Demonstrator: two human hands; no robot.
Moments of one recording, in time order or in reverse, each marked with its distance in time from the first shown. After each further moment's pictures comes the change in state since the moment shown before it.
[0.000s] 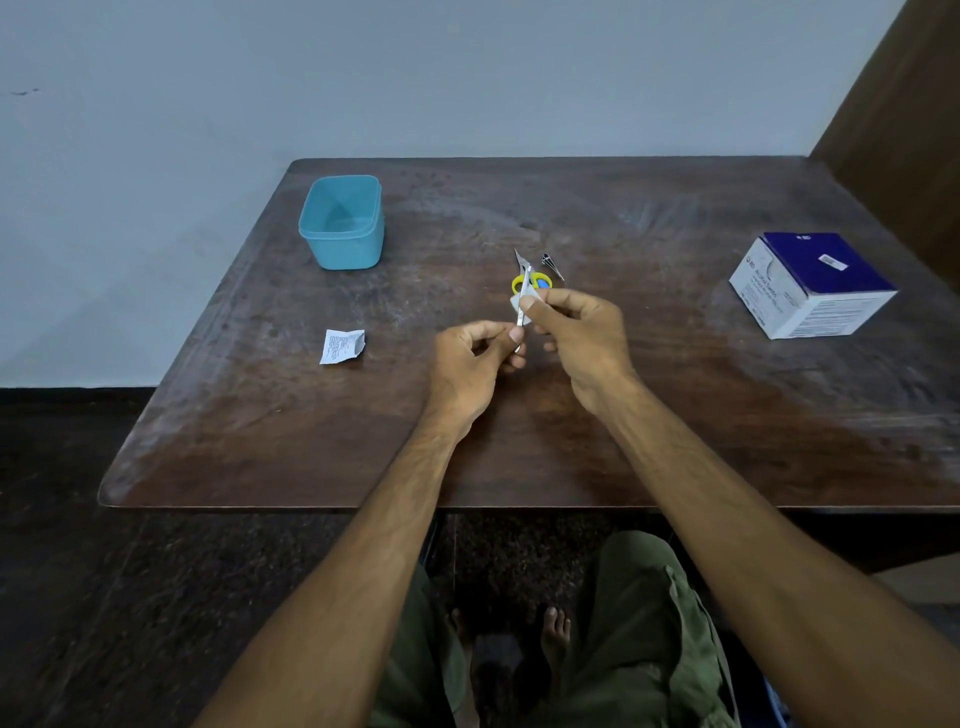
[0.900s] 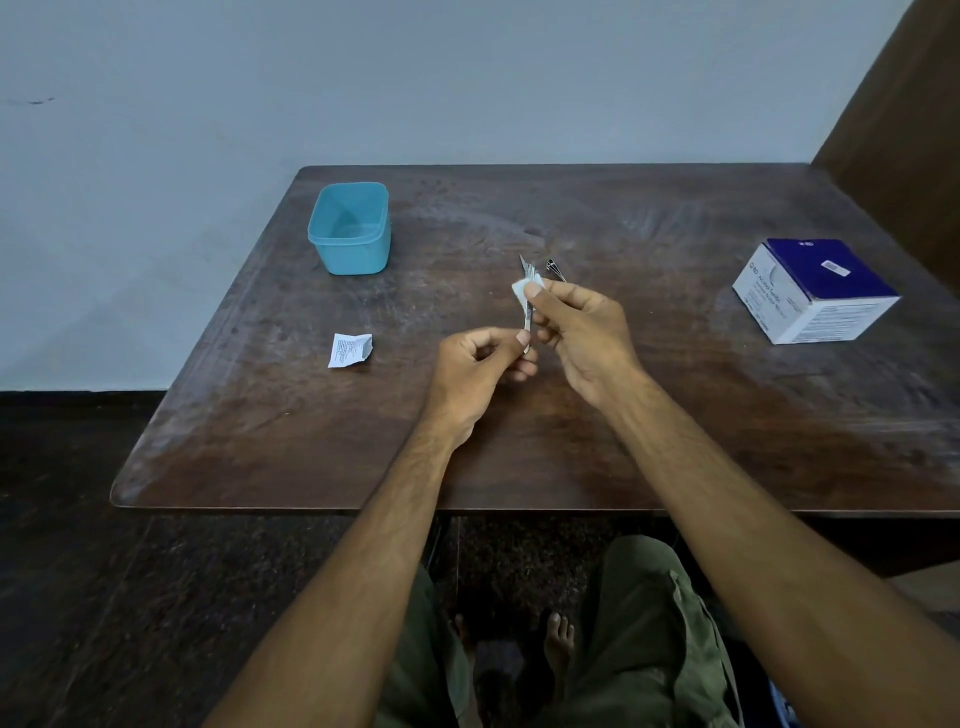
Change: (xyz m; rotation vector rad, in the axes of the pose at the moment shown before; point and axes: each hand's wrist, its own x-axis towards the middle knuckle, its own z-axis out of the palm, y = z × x) left_hand -0.007 0.006 -0.006 -0.108 -0.086 -0.016; right_hand 0.010 -0.001 0.003 0.218 -0.088 0.048
